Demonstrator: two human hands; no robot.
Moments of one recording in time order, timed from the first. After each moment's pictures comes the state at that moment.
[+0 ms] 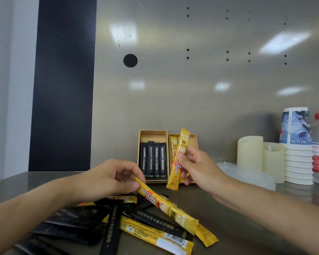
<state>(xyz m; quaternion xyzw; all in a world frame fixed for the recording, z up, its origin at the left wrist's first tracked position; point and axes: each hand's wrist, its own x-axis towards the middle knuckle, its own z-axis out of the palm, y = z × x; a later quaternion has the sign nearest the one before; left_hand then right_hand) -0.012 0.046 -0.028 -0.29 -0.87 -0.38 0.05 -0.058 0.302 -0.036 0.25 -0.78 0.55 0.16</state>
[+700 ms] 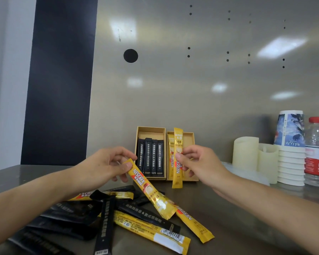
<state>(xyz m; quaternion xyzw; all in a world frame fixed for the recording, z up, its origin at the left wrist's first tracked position) -0.020 0.044 -0.030 -0.22 -0.86 -0.43 0.16 -0.071 0.317 -0.034 0.21 -0.80 0.51 0.23</state>
